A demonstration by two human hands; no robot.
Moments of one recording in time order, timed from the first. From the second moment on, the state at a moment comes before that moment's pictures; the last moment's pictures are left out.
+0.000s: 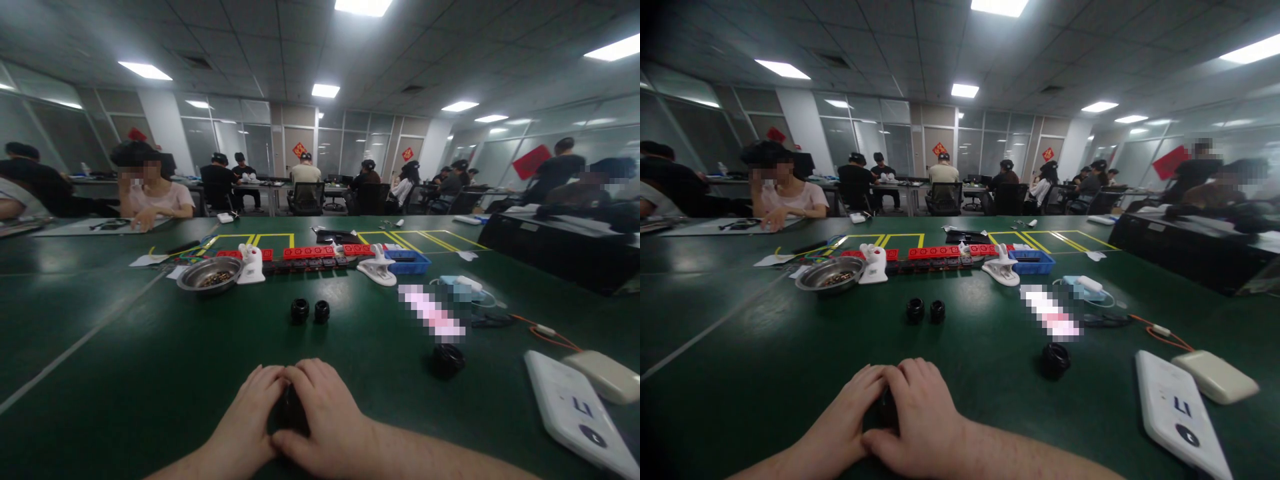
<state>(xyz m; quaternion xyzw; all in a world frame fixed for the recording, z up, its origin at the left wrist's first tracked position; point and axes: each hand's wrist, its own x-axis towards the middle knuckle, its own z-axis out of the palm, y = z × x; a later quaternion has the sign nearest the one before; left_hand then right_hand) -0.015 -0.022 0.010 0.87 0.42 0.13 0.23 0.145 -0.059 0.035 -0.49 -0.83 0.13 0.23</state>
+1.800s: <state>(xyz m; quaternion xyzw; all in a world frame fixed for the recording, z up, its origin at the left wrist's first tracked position) -0.017 -0.021 0.014 0.87 0.42 0.12 0.23 0.151 -0.055 0.025 -0.47 -0.78 0.20 0.36</state>
